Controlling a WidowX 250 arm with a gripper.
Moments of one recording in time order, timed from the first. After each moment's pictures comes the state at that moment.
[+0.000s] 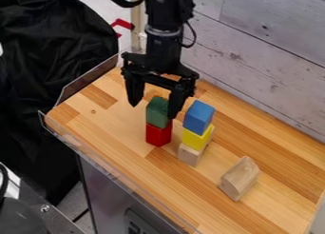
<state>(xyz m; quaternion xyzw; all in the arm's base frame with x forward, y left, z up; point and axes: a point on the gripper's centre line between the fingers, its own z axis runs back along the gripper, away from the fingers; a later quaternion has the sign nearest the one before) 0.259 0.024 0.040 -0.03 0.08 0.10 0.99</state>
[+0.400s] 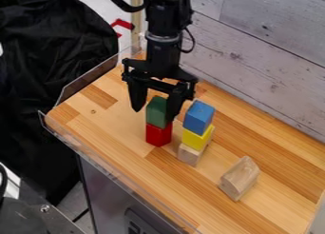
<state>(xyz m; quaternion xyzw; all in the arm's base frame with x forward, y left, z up) 0.263 0.025 0.031 -0.04 0.08 0.12 0.99</state>
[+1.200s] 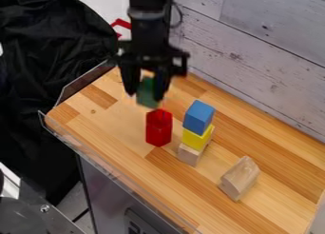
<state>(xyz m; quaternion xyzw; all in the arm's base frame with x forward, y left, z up) 0.248 0.034 0.094 -0.03 0.00 0.17 0.98</state>
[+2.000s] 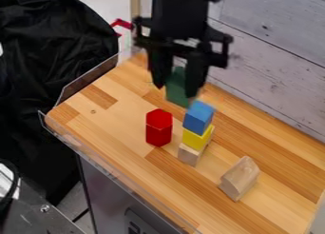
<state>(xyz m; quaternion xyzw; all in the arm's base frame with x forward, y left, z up) 0.238 -0.031 0.118 -0.06 0.04 0.06 1.00</state>
